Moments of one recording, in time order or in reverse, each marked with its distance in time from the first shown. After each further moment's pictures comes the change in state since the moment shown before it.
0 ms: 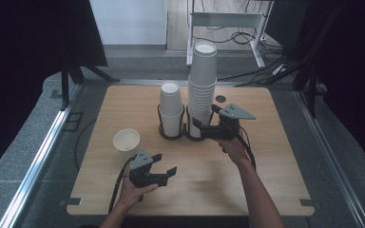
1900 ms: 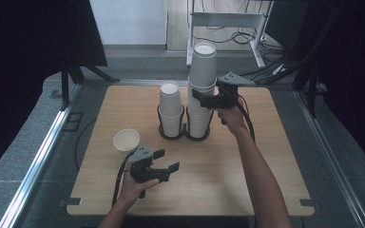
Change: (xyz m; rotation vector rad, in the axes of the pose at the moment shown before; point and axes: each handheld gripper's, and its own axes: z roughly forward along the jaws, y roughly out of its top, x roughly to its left) left arm -0.002 0.030 -0.003 -0.020 -0.059 -0.034; right arm -0.046 0.053 0.047 0.004 0.005 0.026
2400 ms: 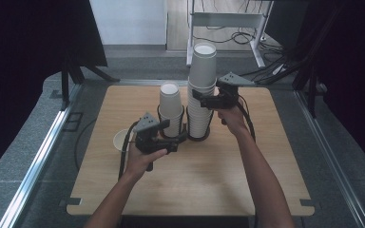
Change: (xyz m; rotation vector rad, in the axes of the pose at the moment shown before) left arm -0.004 0.096 0.002 -0.119 0.054 0.019; right arm 0.000 0.000 -0.001 0.001 0.002 -0.004
